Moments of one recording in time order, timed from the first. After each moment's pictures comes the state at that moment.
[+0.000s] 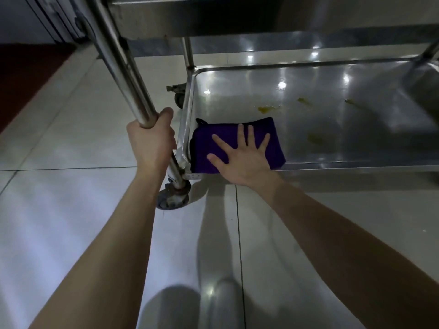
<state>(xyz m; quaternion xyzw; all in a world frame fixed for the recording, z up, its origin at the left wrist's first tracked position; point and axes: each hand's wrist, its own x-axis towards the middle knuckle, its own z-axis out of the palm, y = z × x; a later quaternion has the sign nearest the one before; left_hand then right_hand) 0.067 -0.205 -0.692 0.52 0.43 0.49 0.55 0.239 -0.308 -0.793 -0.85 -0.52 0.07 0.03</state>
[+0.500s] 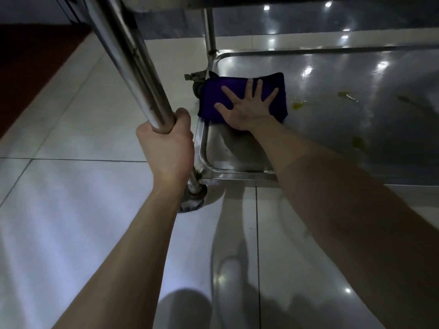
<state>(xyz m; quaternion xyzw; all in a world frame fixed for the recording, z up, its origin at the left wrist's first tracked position) 0.077 -0.206 -0.702 0.51 0.42 0.53 0.53 0.300 -0.156 -0.772 -0.86 -0.49 0.10 0.01</state>
